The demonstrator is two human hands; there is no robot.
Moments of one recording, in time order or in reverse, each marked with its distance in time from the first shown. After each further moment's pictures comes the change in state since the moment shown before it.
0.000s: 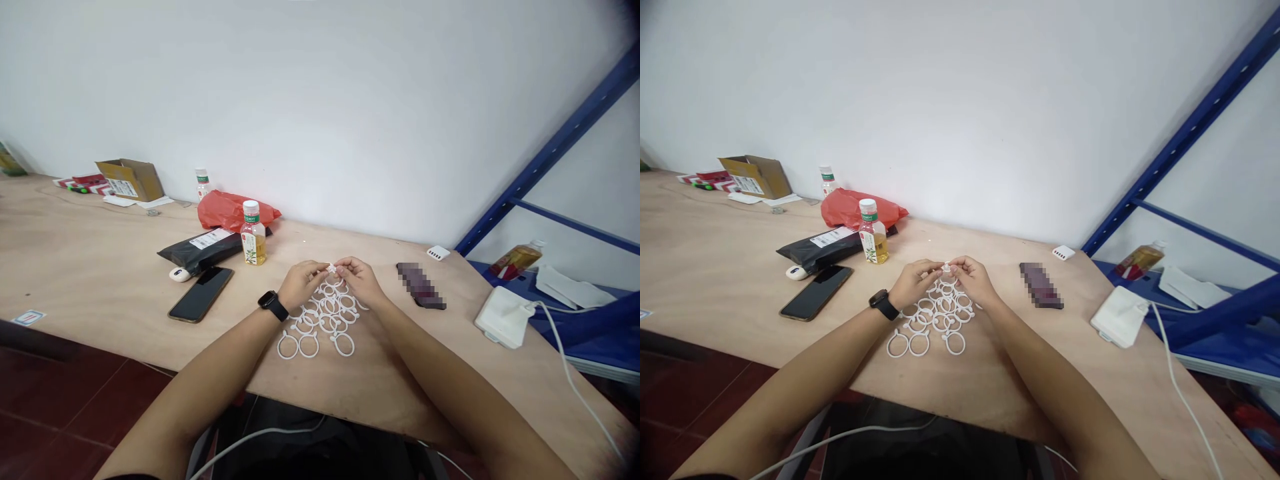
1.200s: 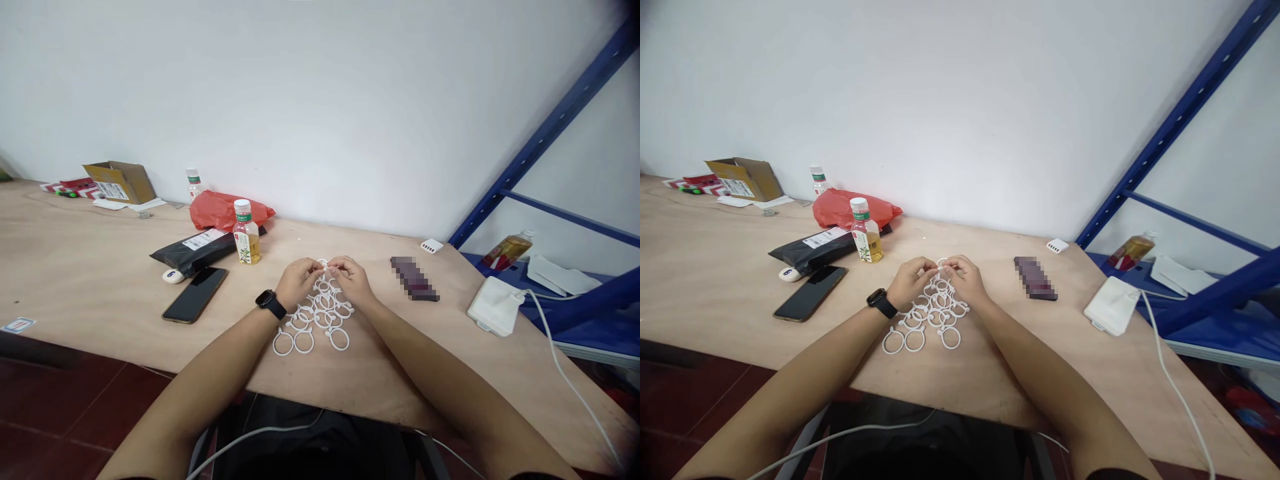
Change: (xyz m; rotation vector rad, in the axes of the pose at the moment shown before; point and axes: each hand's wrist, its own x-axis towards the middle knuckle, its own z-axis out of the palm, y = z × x) left_hand -0.001 -0.002 0.005 0.039 0.007 0.034; right_hand -0.009 0.009 0.000 -0.330 0.110 -0.360
